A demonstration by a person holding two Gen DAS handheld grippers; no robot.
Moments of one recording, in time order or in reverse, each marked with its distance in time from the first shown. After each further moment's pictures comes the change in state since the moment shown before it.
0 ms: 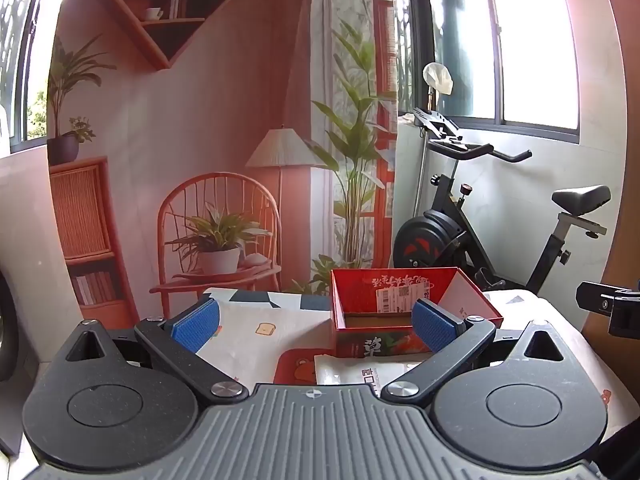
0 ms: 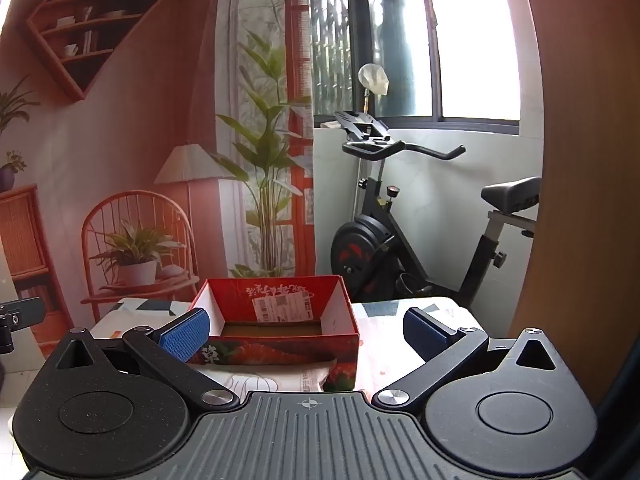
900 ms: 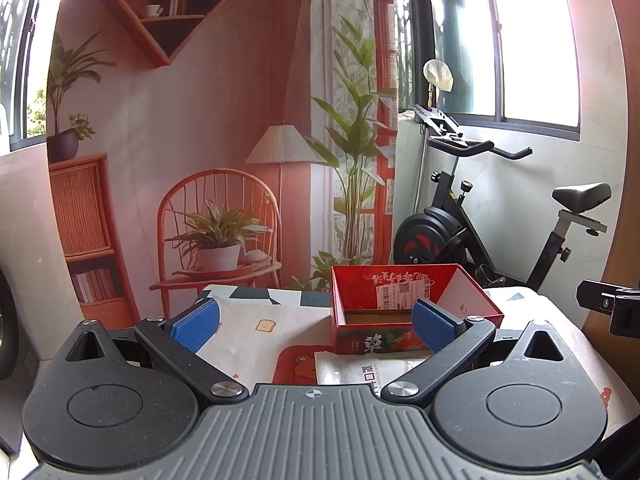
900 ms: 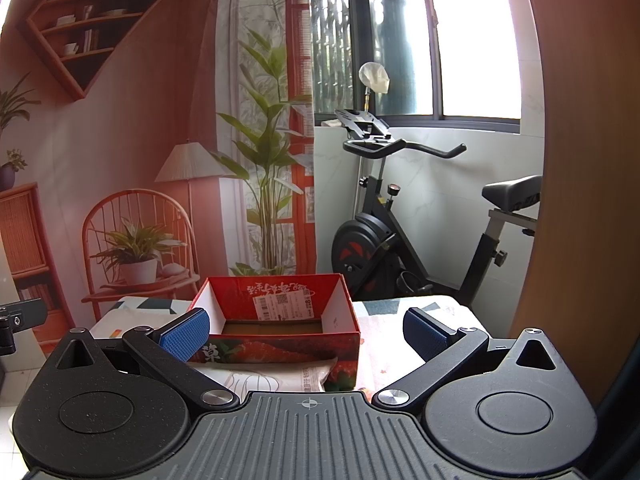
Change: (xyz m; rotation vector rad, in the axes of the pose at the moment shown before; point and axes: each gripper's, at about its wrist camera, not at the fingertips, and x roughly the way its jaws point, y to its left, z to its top) left arm 0.000 0.000 0.000 0.001 0.012 0.001; right arm 0.001 0.000 0.000 0.001 0.002 0.000
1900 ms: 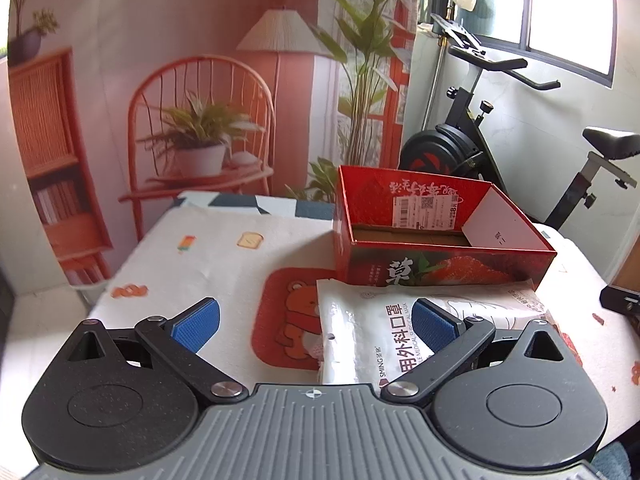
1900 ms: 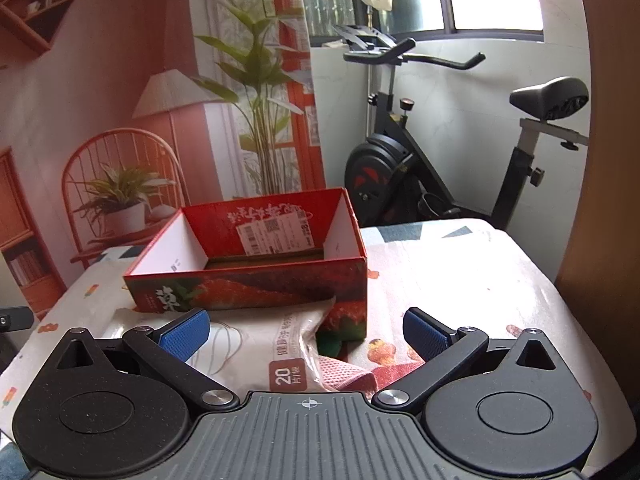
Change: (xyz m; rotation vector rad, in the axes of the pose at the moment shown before) left arm 0.143 0.029 -0.051 -0.068 0.273 -0.047; right arm 0.157 -0.043 -0.071 0.067 0.203 0.057
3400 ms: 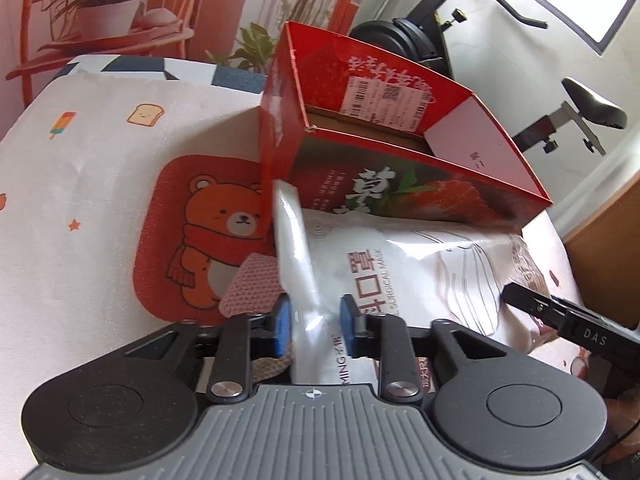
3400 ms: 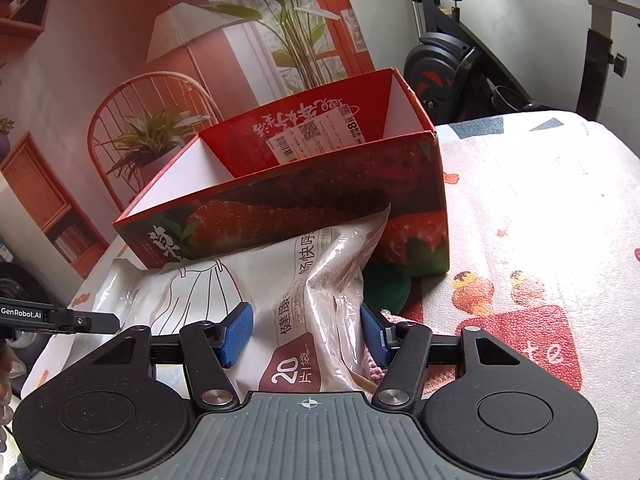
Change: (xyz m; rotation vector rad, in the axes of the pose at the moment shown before) left arm 0.133 0.004 -0.010 -0.080 0.375 -0.308; right arm 0.126 -0.022 -0.035 0.111 0.233 0.266
